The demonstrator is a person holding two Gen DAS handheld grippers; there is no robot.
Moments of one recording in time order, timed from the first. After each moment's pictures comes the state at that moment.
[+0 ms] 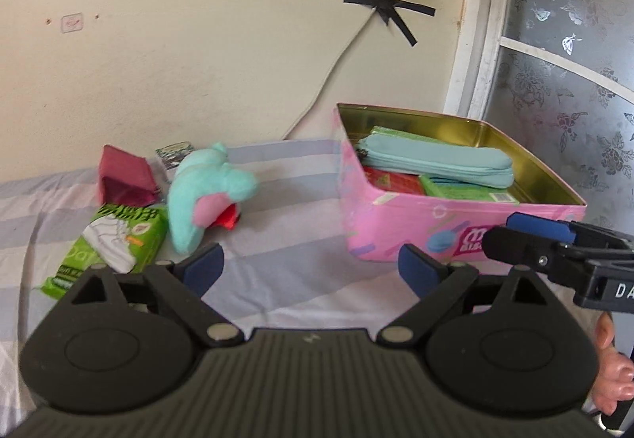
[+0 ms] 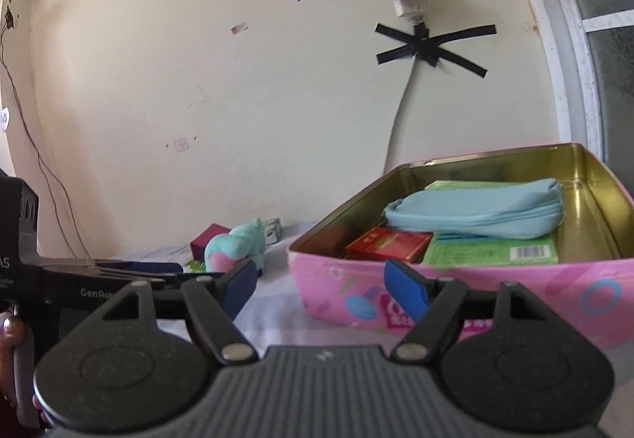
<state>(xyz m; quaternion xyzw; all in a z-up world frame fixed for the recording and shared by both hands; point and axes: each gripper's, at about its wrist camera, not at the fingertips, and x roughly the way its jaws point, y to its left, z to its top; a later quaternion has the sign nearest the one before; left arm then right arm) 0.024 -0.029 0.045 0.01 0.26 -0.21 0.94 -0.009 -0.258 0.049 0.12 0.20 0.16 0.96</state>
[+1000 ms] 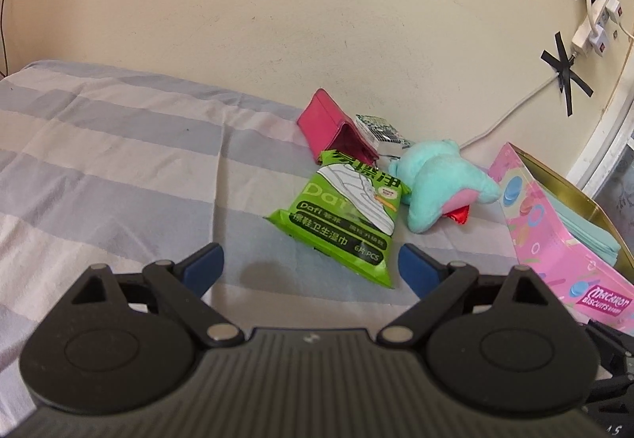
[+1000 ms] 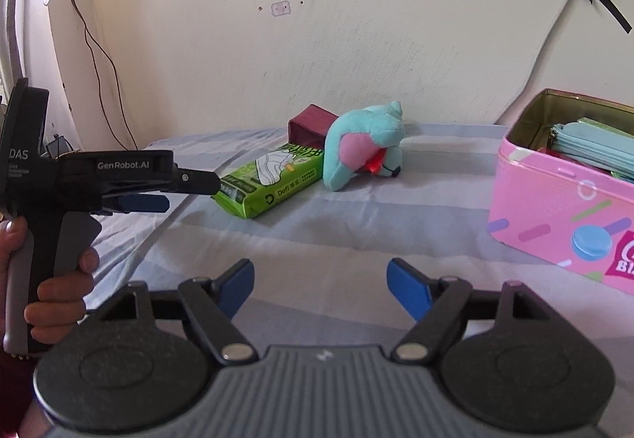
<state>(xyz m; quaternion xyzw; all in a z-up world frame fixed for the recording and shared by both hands) 0.043 0.118 0.013 -0.14 0.30 -0.06 0.94 0.021 -0.122 0.020 0.02 0.30 0.25 0.92</state>
